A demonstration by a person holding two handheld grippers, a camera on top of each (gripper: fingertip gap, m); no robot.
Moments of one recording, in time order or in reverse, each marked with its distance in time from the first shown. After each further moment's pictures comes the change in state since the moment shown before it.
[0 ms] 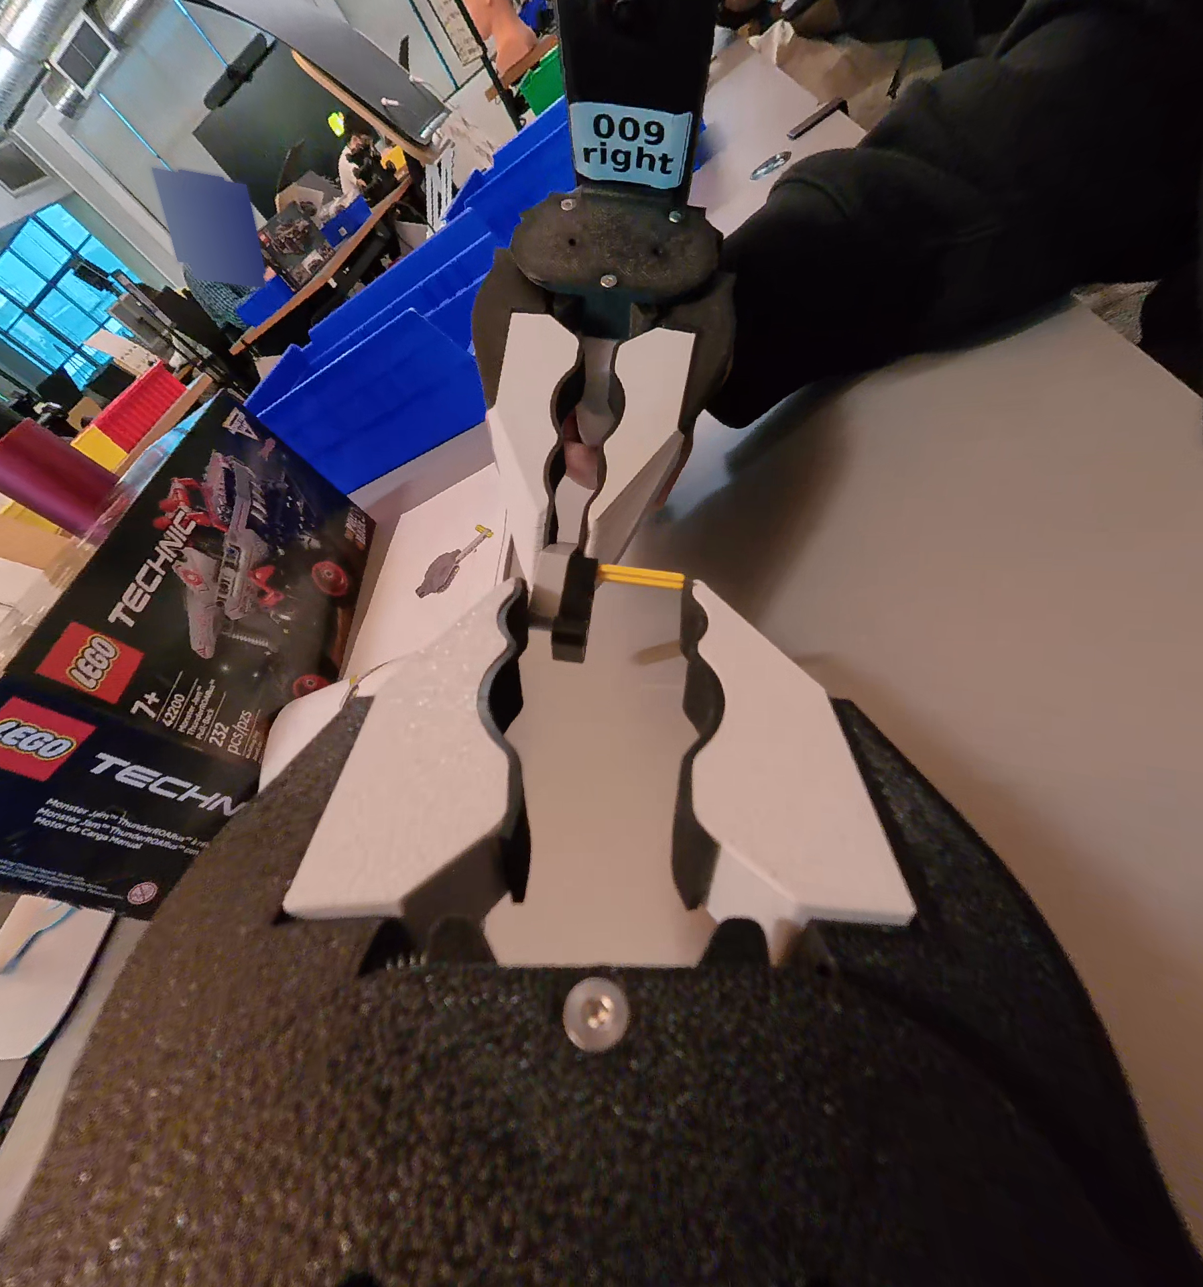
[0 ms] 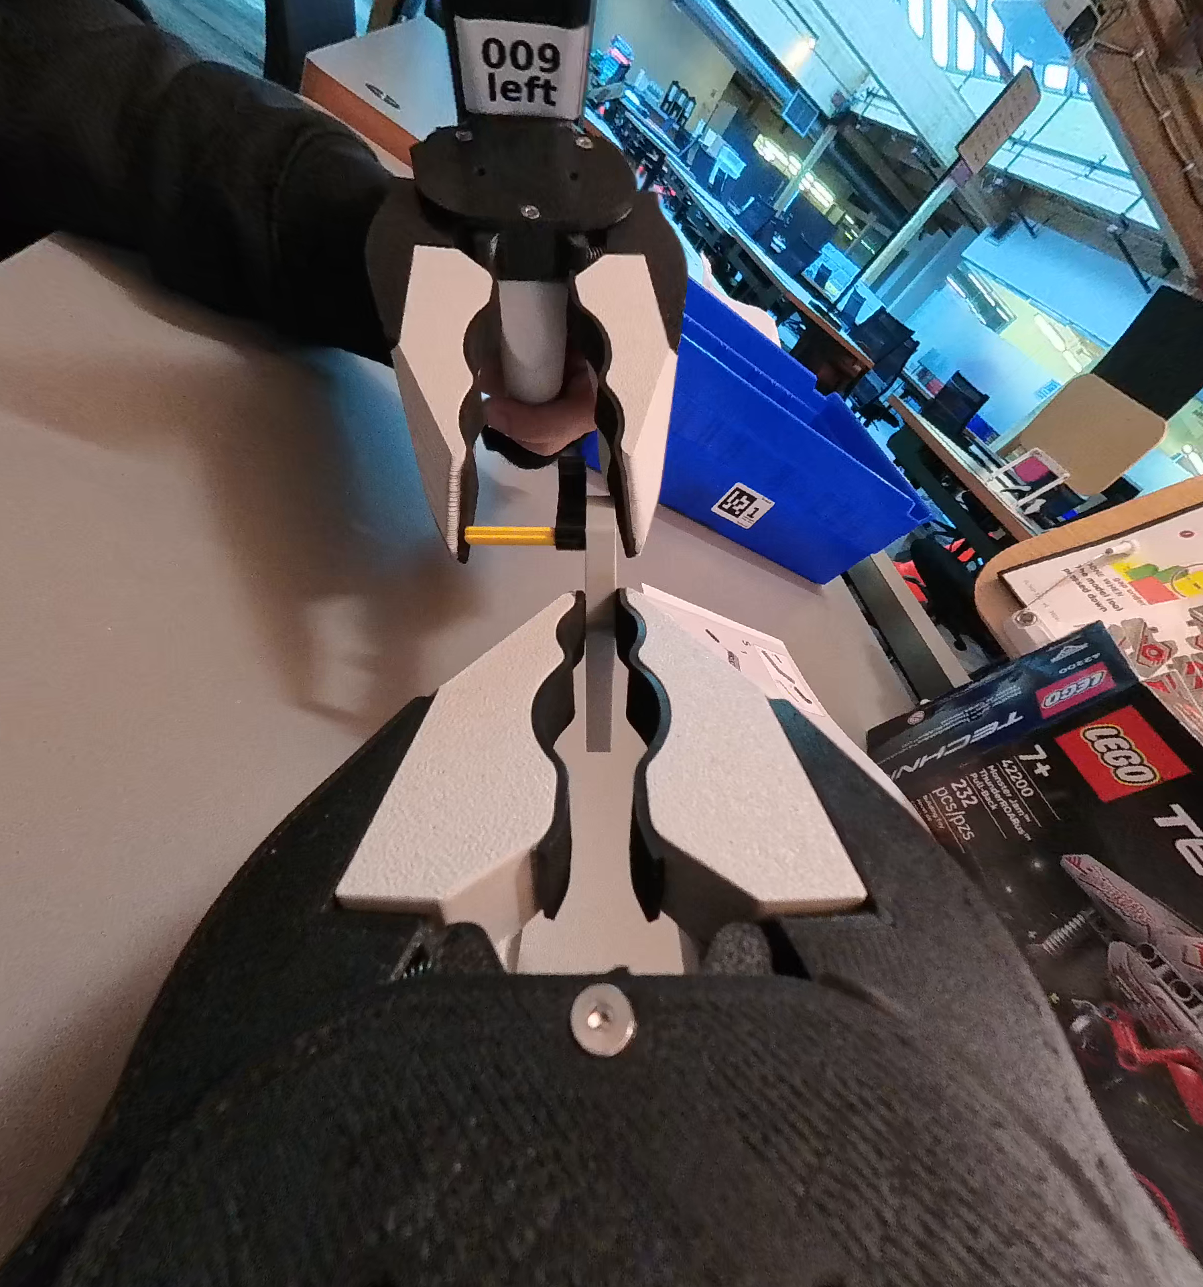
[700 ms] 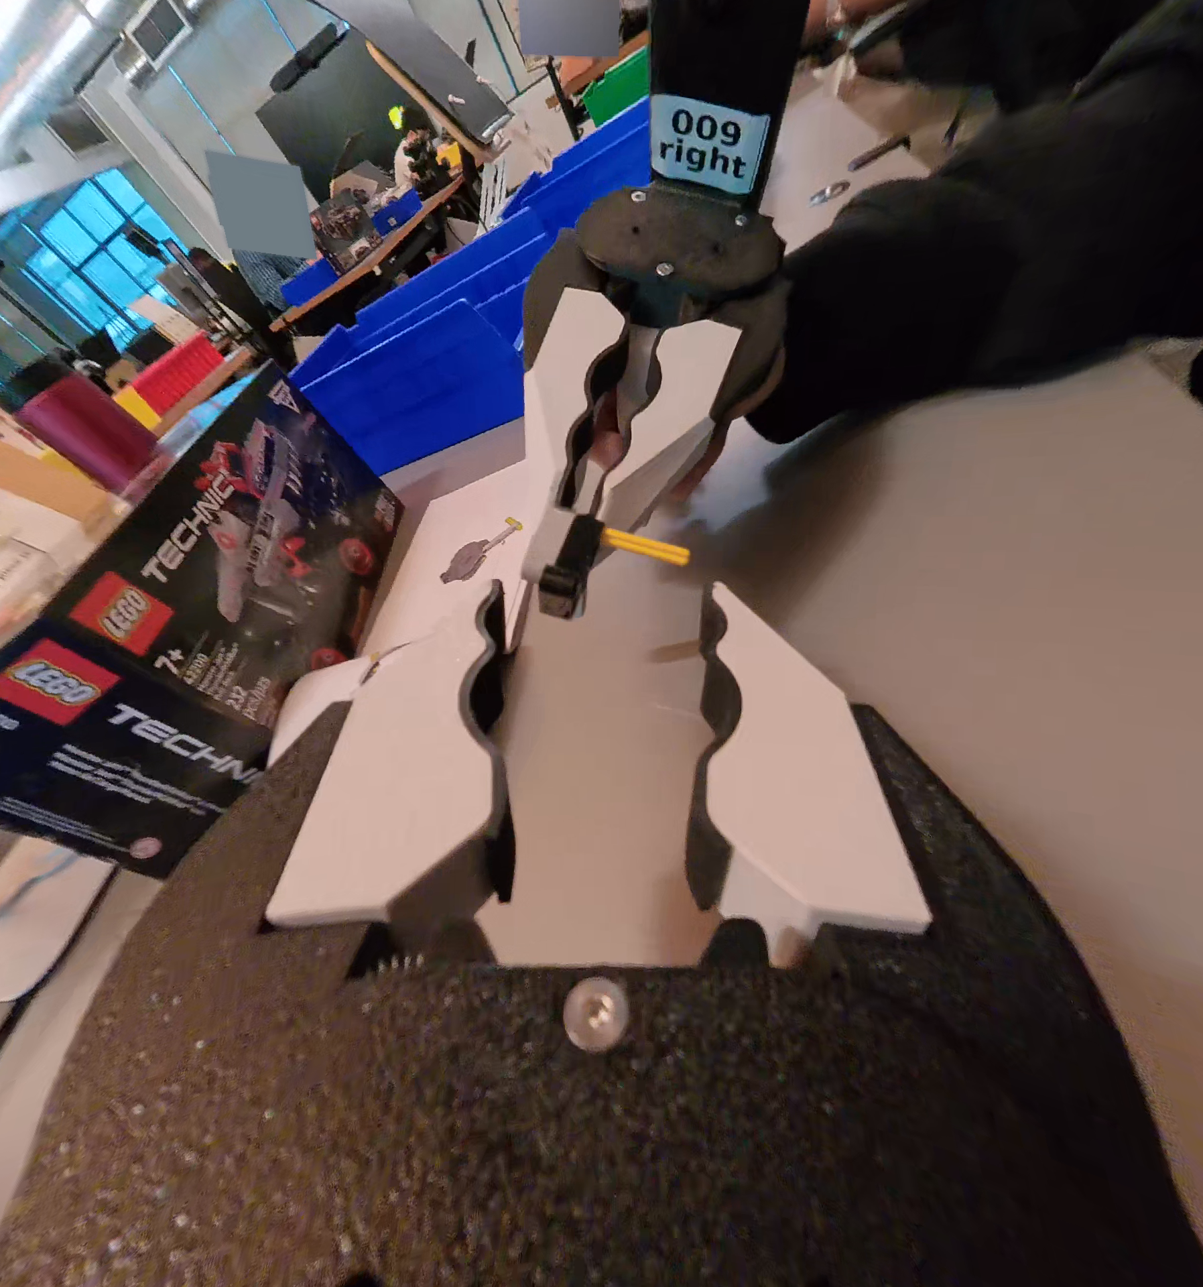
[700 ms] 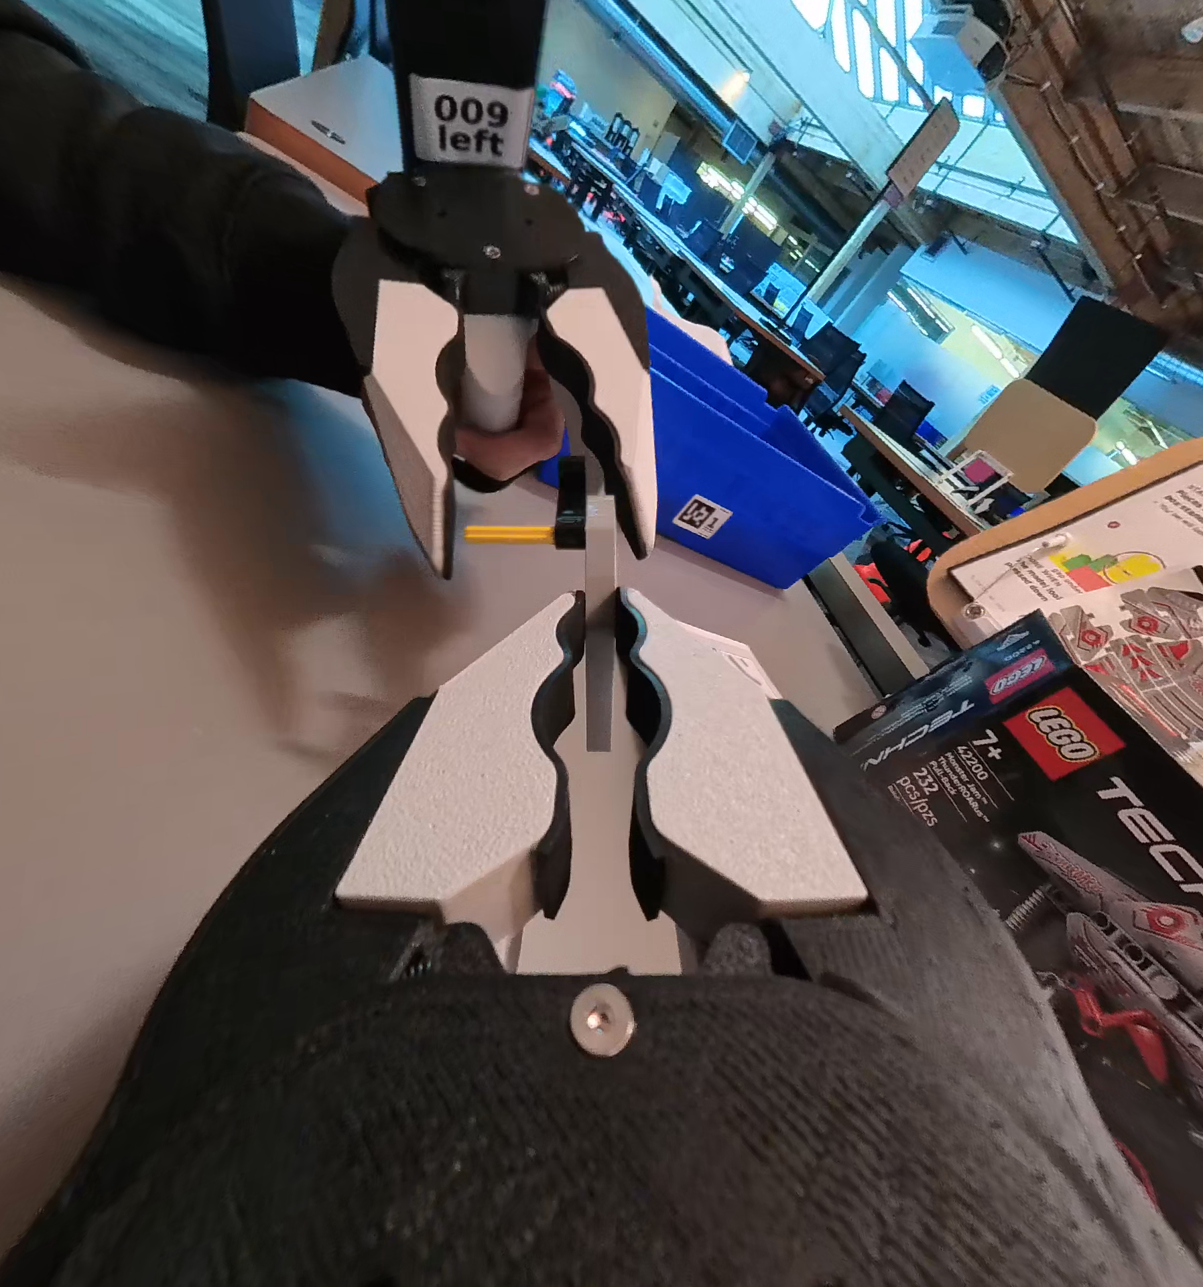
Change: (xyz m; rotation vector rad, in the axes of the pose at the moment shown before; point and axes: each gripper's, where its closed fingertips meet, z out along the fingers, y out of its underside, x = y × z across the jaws) left arm -0.012 0.001 -0.001 0.011 -0.067 -0.065; right arm 0.012 -0.005 -0.004 0.029 0.067 0.021
